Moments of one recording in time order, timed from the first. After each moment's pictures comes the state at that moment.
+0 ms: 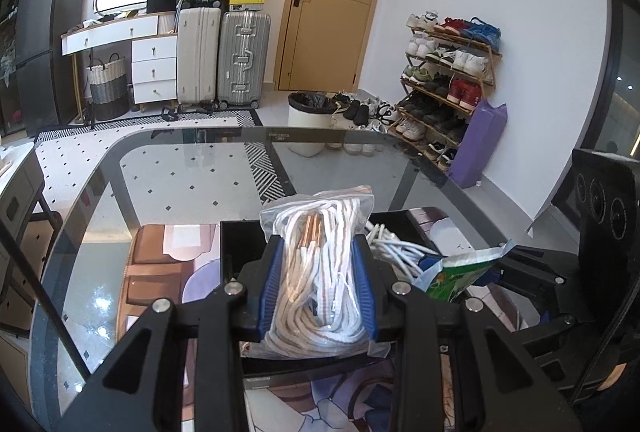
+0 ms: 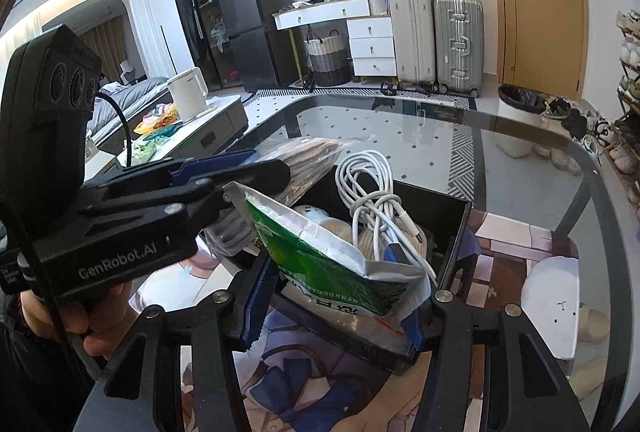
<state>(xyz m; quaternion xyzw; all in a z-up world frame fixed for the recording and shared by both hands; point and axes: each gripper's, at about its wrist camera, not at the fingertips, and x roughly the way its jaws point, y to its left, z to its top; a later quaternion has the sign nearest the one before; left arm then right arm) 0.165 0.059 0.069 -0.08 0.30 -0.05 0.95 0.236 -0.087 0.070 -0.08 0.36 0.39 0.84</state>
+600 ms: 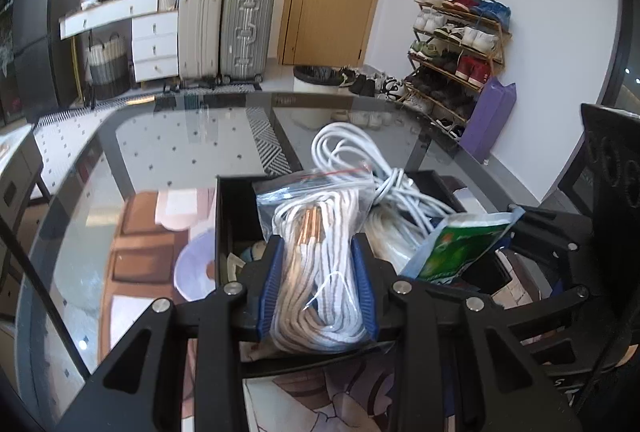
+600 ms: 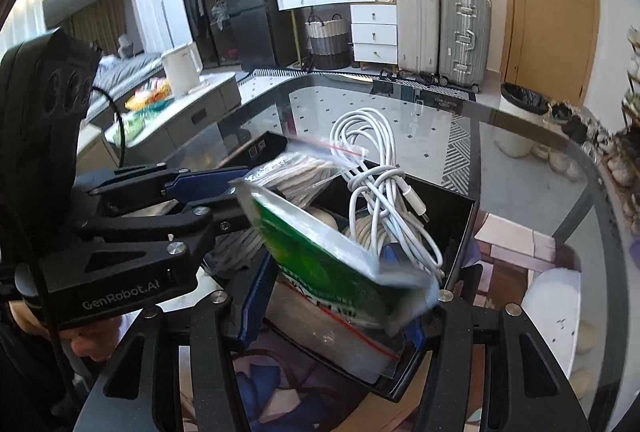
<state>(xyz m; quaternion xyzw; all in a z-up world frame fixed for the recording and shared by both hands) 0.174 0.058 0.037 -0.09 0.34 -0.04 0.93 0.253 -0.070 0.047 -0.14 0.37 0.39 0.83</state>
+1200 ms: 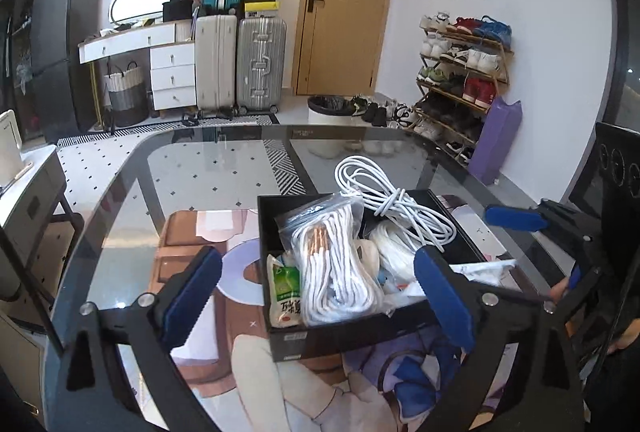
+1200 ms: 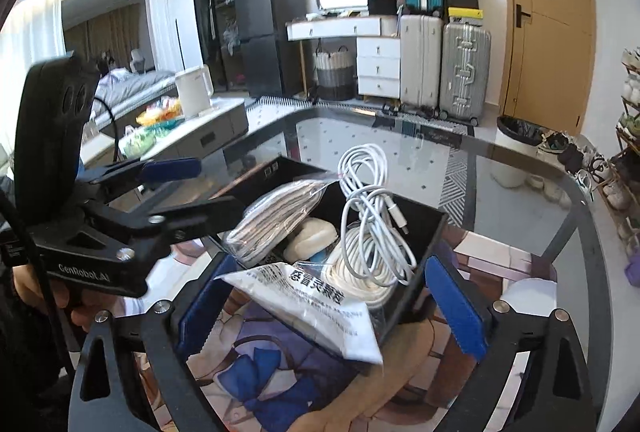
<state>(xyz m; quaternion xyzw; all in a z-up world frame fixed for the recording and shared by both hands) 0.128 0.061 0.059 -0.06 0.28 -0.01 0.96 0.223 -0.116 0.067 -0.11 0.30 0.40 0.86</state>
